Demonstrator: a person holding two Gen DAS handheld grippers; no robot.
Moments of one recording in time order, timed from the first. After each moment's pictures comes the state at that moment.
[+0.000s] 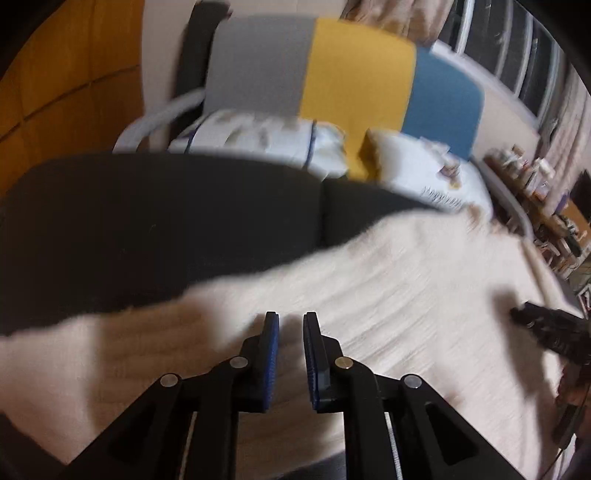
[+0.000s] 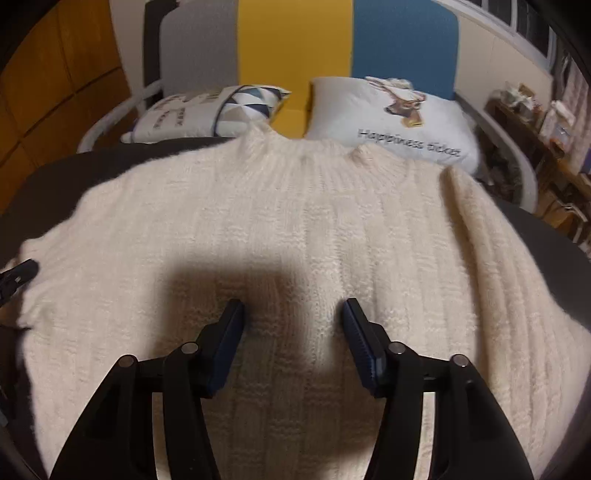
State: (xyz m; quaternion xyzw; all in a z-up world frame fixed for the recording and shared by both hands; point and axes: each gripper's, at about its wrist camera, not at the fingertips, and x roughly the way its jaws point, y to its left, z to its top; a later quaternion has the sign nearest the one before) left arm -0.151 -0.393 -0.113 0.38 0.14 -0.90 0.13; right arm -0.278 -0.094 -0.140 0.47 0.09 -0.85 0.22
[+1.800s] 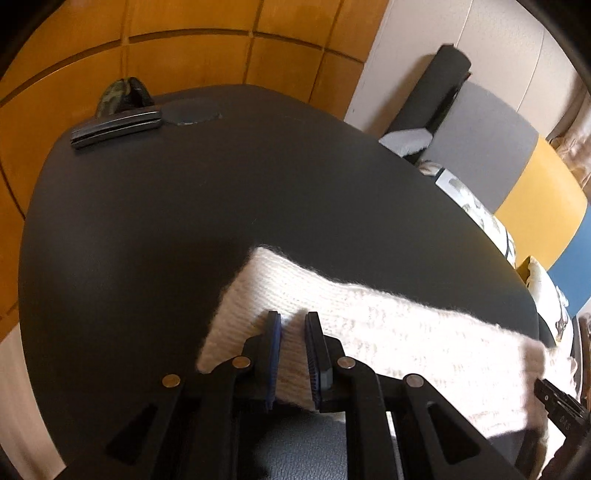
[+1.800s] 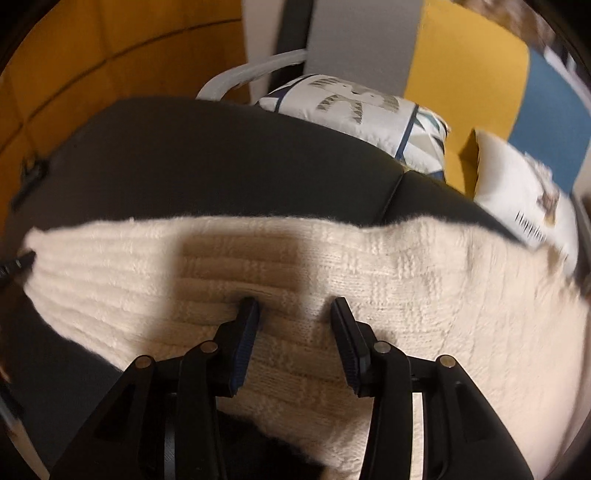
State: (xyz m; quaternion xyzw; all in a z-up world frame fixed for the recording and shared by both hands) left arm 0.068 -0.643 -0.138 0.35 0.33 -0.78 0.41; right arm -0.197 -0.392 -0.132 0.45 0.18 -0.80 0.35
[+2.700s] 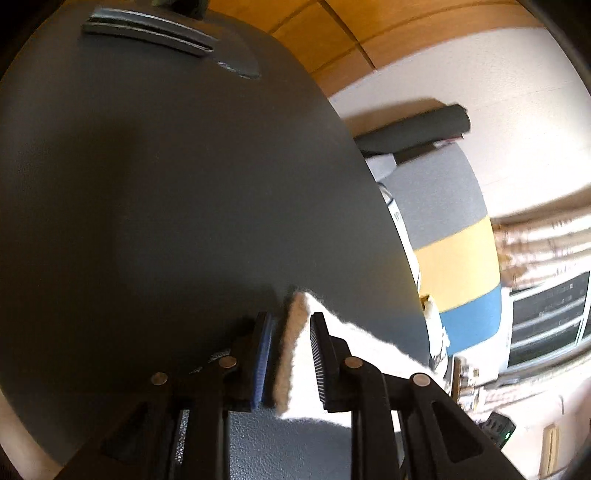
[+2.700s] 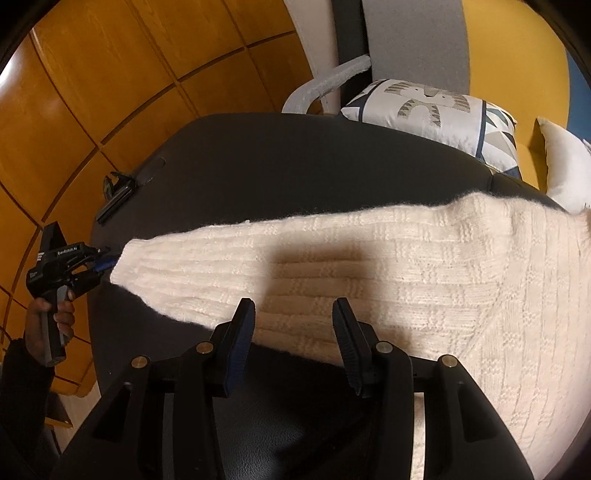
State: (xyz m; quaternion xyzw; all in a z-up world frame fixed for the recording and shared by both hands) left arm 0.201 -0.727 -0.161 0.27 0.55 -0.76 0.22; right arm -0.153 -0.403 -0.106 0.46 0.10 -0.74 0.48
